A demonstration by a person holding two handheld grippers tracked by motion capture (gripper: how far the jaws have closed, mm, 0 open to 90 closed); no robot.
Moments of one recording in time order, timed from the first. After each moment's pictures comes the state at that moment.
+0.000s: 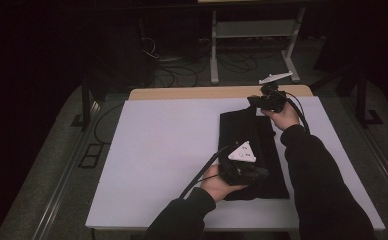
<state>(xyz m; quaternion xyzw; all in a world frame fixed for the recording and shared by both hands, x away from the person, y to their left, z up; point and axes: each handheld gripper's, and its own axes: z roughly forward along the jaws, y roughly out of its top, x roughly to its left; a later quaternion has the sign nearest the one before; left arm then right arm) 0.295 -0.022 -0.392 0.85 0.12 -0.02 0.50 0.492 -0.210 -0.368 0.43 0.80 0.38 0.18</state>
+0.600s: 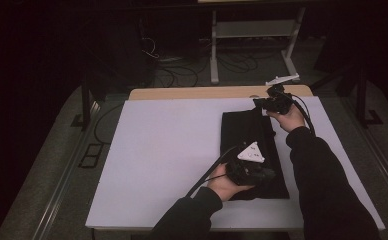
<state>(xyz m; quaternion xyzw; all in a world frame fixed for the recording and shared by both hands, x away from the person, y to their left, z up) 0.296 -0.042 -0.396 0.86 0.12 -0.02 0.49 0.492 -0.231 -0.379 0.44 0.80 0.38 0.18</state>
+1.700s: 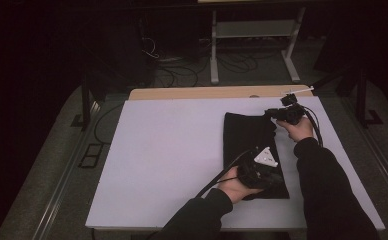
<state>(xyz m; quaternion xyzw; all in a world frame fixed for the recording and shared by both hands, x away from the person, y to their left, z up) 0.296 -0.073 -0.413 0.88 0.12 -0.03 0.45 0.486 -0.277 -0.421 0.51 0.76 0.39 0.13</state>
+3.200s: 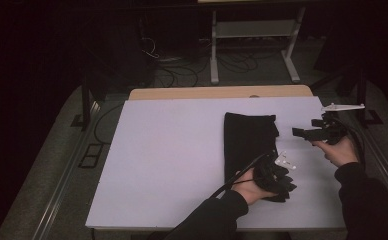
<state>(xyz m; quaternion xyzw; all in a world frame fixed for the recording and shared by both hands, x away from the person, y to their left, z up) 0.293 -0.112 -0.420 0.90 0.10 -0.04 0.43 0.391 -0.354 -0.401 0.50 0.74 0.42 0.14</state>
